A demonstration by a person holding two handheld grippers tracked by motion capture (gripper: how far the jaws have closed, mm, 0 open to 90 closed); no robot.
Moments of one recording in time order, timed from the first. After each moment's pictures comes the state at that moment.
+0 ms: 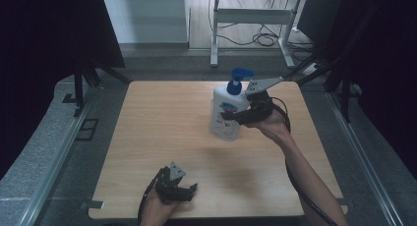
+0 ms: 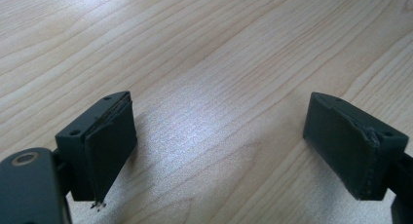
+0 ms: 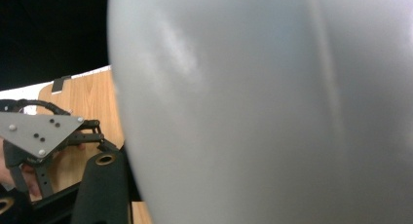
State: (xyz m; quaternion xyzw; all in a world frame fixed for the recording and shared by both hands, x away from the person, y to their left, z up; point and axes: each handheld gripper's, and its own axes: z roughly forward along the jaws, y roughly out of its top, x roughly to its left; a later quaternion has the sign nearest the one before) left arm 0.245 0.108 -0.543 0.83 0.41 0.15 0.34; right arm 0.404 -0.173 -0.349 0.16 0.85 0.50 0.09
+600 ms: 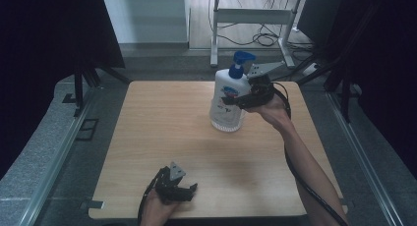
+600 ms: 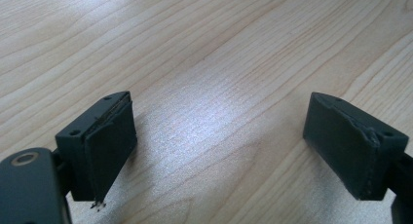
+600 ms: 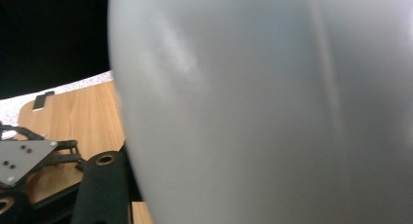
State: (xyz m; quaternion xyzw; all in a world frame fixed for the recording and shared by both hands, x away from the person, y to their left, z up) left arm 0.245 0.108 -0.543 0.83 0.41 0.15 0.34; right arm 0.436 -0.176 -0.327 0.17 0.84 0.51 0.10
